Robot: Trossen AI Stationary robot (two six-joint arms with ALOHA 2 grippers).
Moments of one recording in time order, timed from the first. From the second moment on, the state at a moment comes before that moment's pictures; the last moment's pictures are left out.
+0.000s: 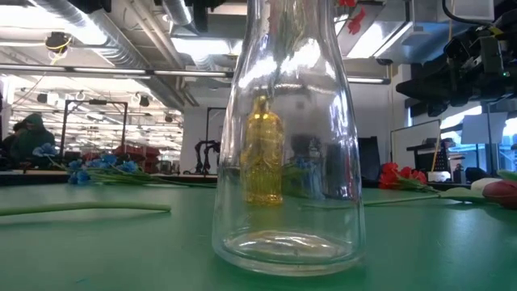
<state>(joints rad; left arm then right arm) -0.13 1.32 0.72 0.70 -0.30 -0.08 -0.30 0.04 0.01 0.04 -0.12 0.08</state>
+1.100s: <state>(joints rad) -0.22 1.20 0.72 0.25 -0.45 -0.11 -0.30 0.04 0.01 0.04 -0.12 0.08</state>
